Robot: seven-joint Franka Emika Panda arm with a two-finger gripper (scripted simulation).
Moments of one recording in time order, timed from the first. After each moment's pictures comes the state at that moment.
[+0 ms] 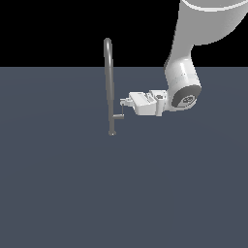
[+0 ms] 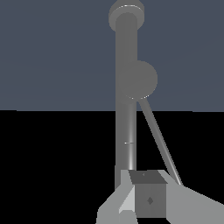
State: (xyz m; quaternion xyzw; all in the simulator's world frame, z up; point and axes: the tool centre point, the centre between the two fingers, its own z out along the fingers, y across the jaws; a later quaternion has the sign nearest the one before) arm 0.082 0.007 0.156 -0.53 0.47 0.52 0.47
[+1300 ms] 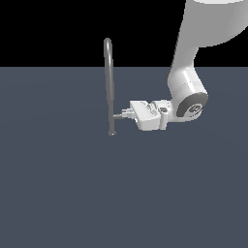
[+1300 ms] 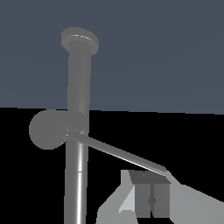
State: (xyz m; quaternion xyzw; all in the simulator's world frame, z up) arm 0.033 0.001 0.128 -0.54 0.46 0.52 0.48
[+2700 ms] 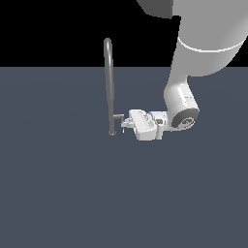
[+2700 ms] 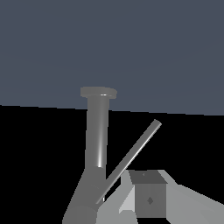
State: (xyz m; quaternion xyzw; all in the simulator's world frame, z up) arm 0.053 0.003 0.077 -0.54 0.45 0.52 0.48
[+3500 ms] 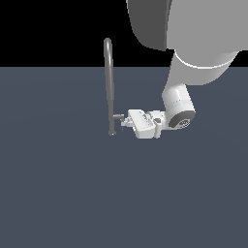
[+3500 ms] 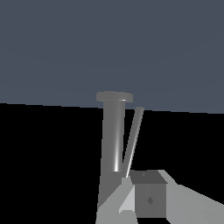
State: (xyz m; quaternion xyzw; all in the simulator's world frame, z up) arm 0.070 0.005 0.072 -0.54 0.44 0.53 0.48
